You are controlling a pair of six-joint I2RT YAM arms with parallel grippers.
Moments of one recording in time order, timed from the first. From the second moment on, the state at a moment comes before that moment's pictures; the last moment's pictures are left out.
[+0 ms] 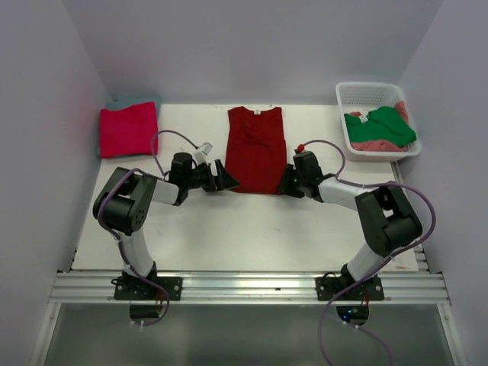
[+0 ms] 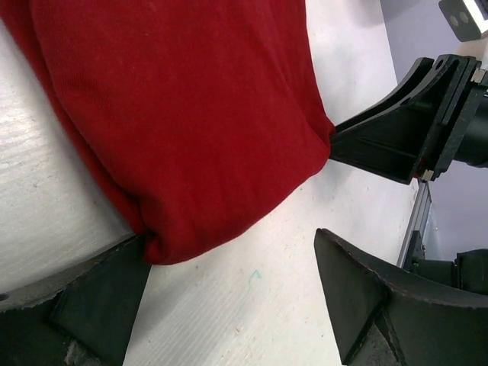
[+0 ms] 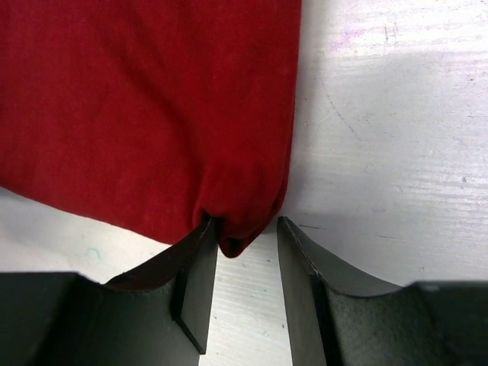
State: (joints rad) left arm -0.29 1.86 0.71 0.60 0.68 -0.59; right arm 0.42 1.66 0.82 -0.03 -0.05 0.62
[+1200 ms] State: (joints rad) left arm -0.40 1.41 0.38 0.28 0.60 -0.61; right arm 0.55 1.31 0.72 -0.23 -0.15 0.55
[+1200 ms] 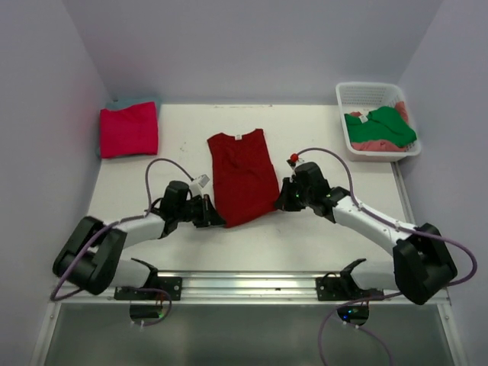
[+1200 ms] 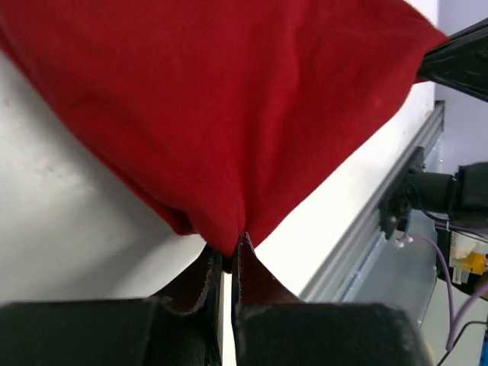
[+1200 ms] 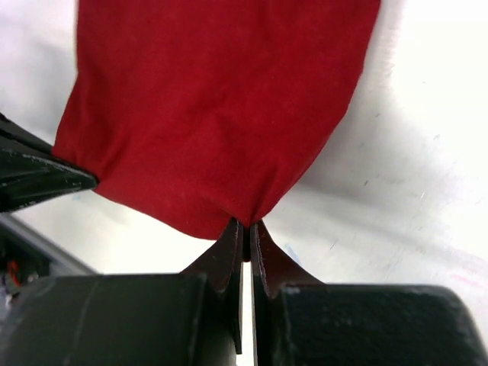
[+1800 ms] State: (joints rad) left arm -0.44 0.81 0.56 -0.29 0.35 -0.62; right arm 0.63 1.05 0.83 -0.43 -0.12 0.51
